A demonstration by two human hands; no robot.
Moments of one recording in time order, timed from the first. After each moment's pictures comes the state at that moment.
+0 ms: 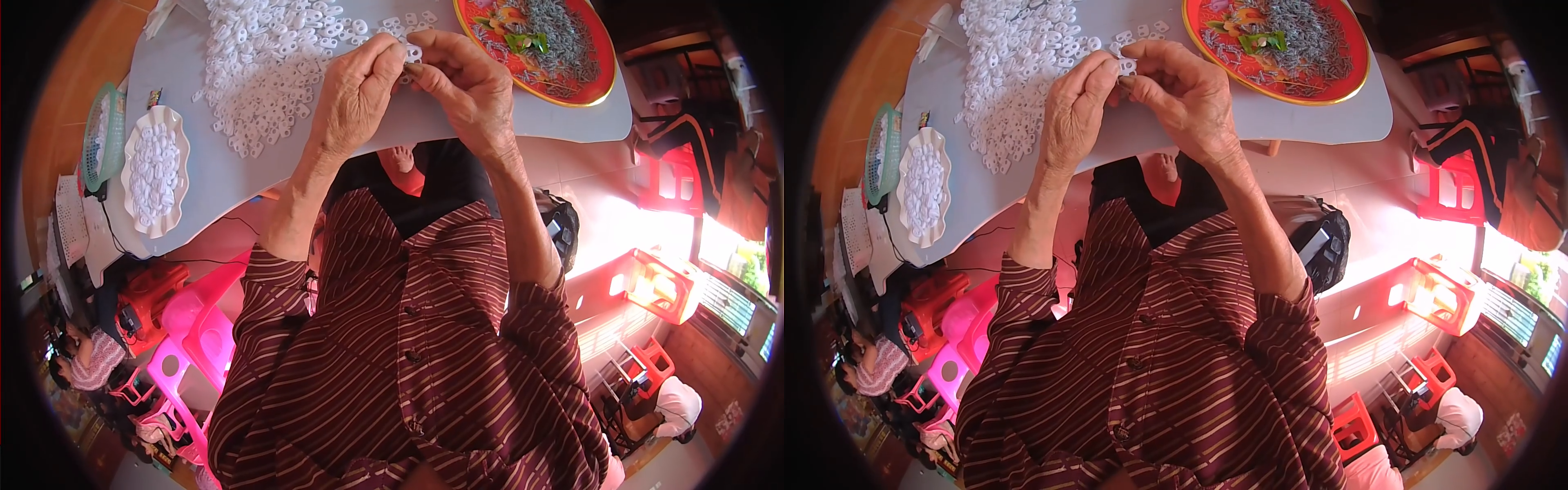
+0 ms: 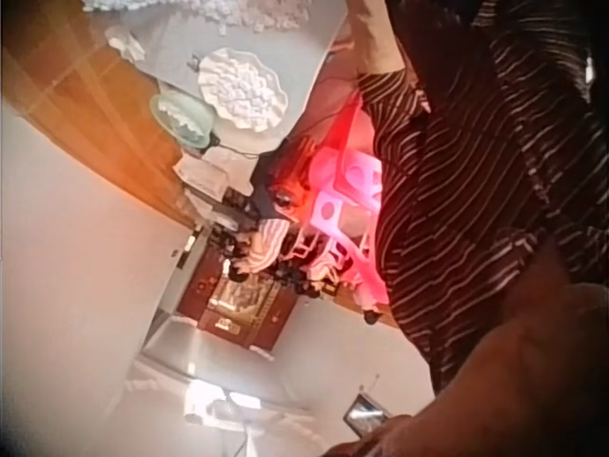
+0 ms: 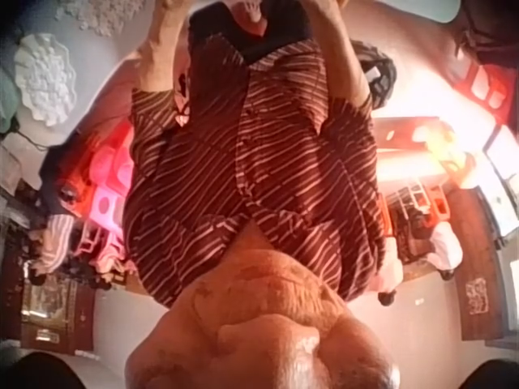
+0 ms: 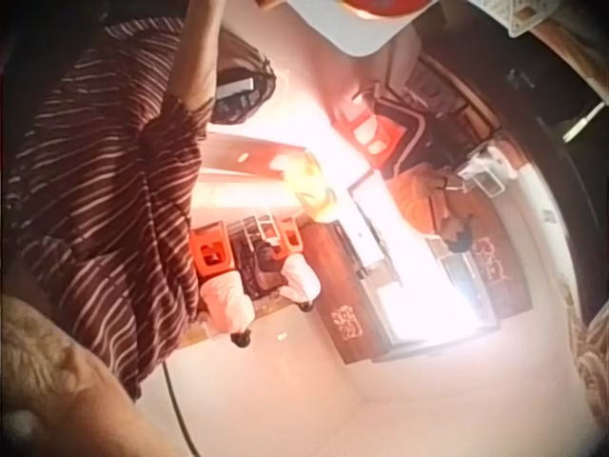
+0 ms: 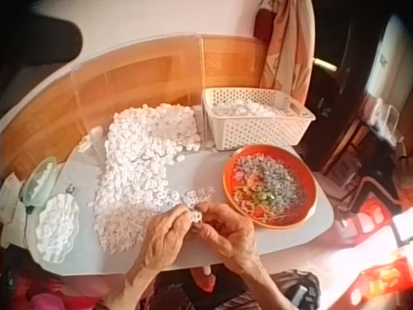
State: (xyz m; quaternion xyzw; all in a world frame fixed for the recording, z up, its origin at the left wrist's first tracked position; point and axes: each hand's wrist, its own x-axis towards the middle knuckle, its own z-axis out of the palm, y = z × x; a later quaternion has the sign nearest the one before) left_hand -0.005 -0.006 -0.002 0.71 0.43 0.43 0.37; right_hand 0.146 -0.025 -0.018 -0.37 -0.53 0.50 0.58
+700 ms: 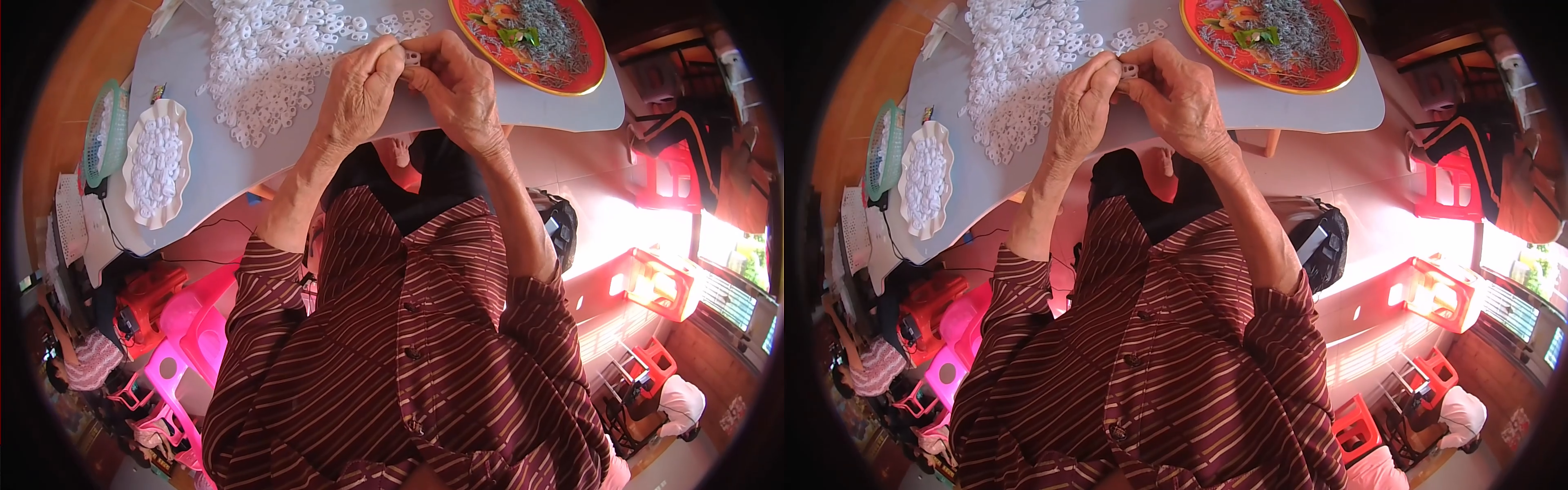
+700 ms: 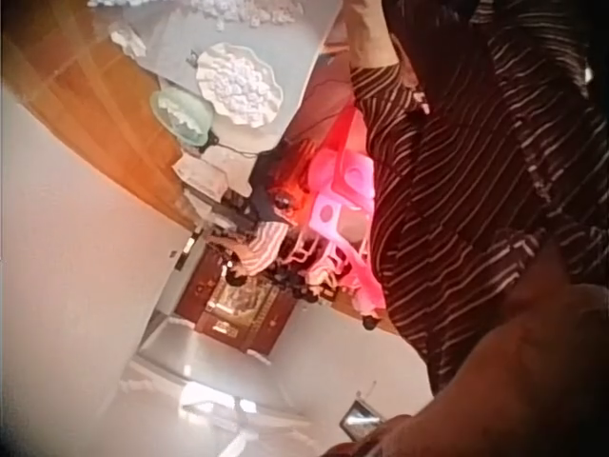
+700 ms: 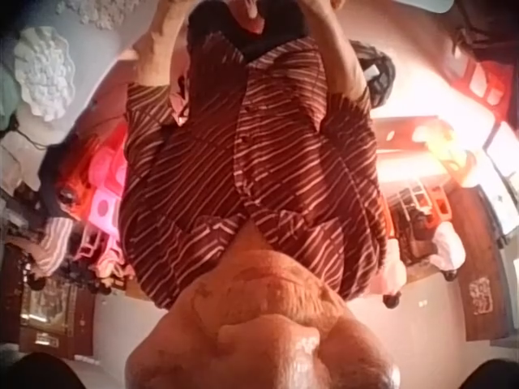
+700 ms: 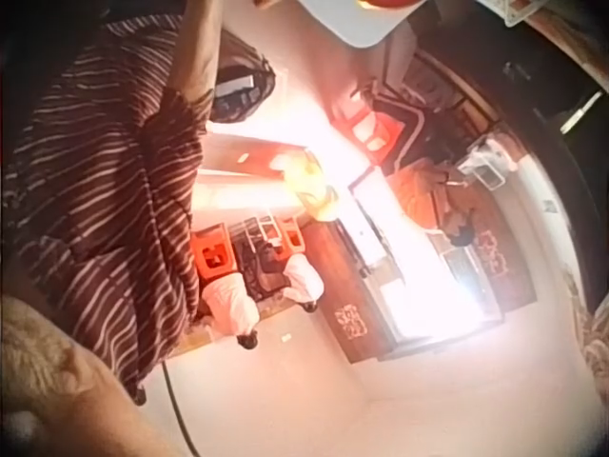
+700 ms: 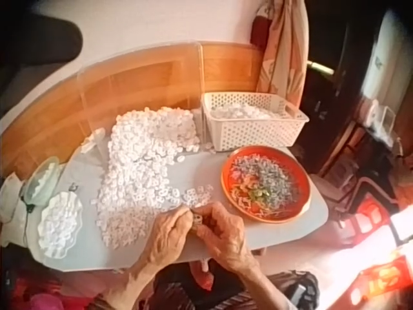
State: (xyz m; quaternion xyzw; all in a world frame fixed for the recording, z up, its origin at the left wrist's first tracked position) left_hand -0.005 -0.012 -0.010 0.72 0.42 0.44 0.33; right_hand 0.141 -0.032 -0.013 -0.41 -0.66 0.35 0.53
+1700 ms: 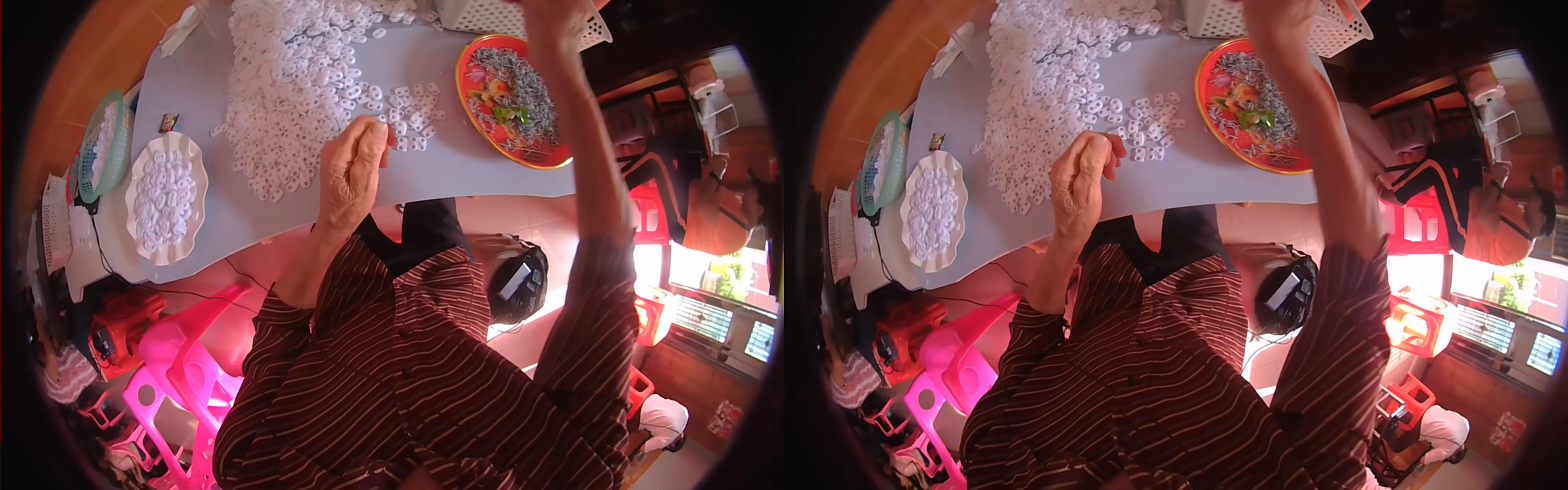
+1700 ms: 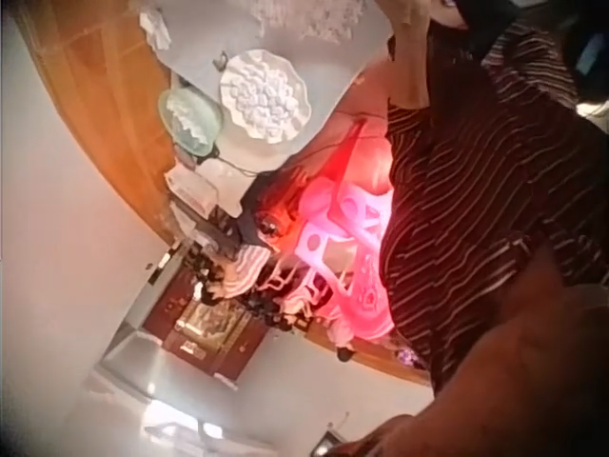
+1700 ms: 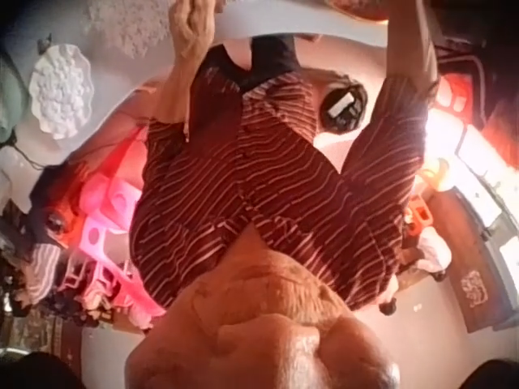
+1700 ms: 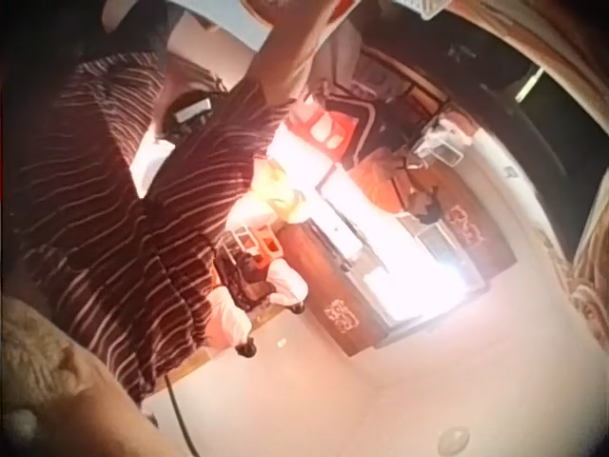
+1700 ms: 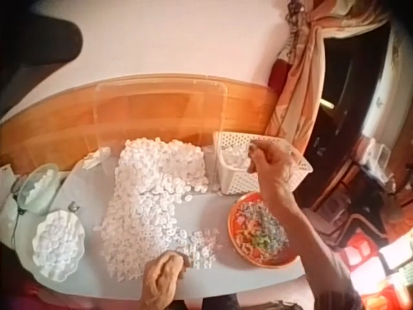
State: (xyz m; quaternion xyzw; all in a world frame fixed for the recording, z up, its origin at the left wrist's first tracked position) left_hand -0.011 -0.027 0.010 0.58 0.42 0.53 0.47; right_hand 0.212 0.118 0.104 -0.43 -0.61 0.17 0.65
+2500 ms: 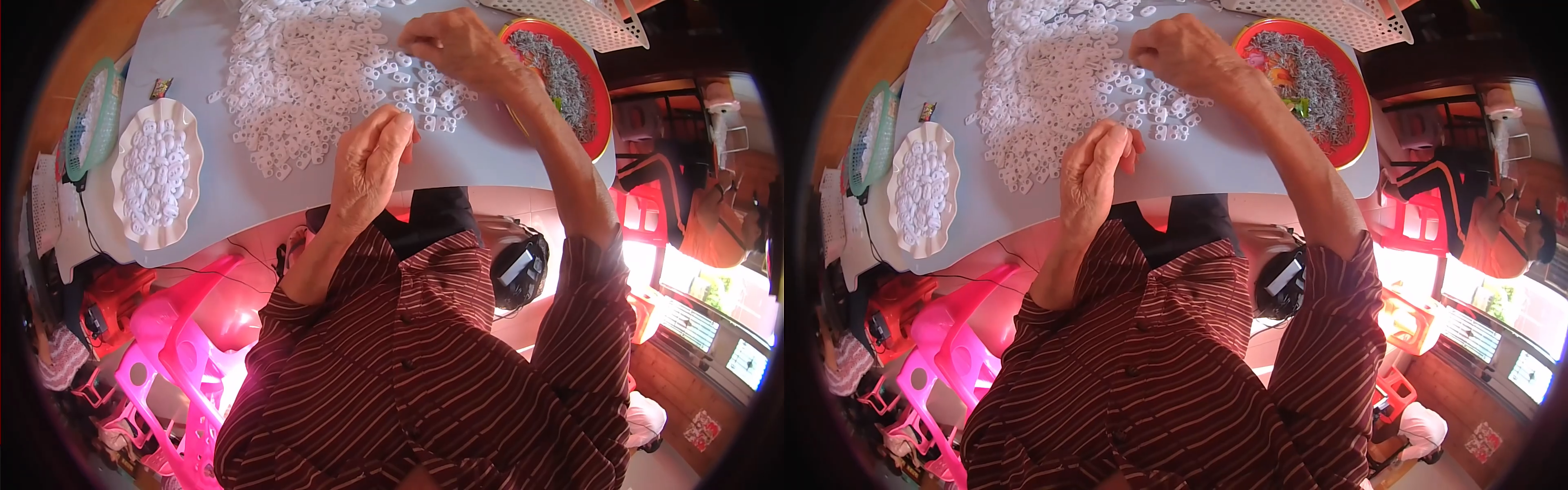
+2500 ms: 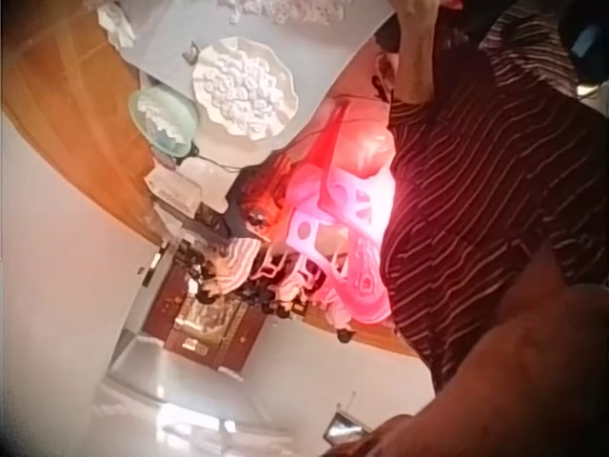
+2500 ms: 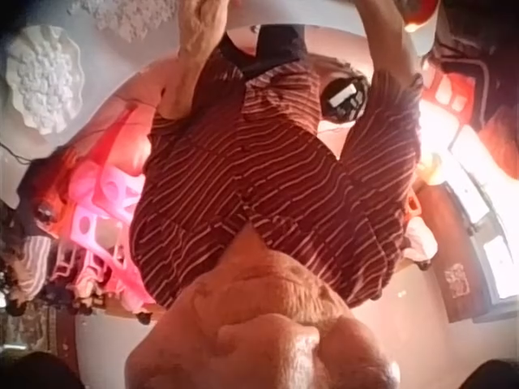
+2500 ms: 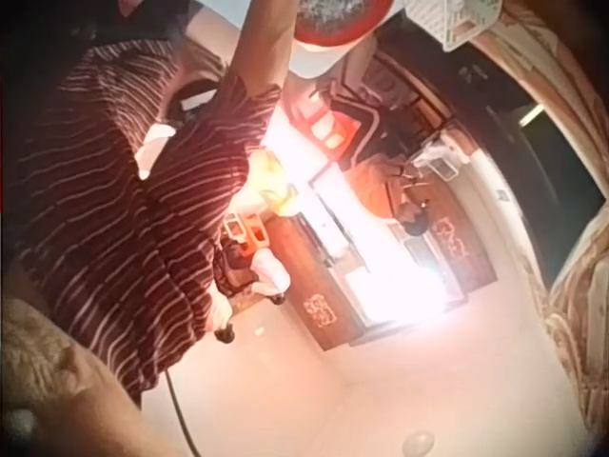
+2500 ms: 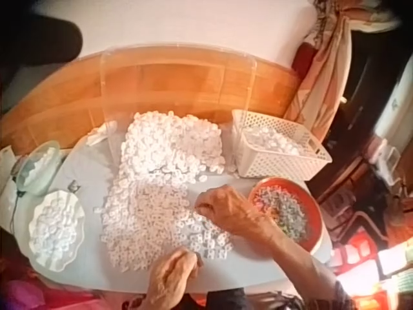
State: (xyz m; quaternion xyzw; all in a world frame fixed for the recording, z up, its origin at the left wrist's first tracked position) left_hand -0.024 -0.038 -0.013 0.49 0.41 0.54 0.55; right_hand 0.128 0.093 0.028 -0.40 -0.88 0.16 0.19
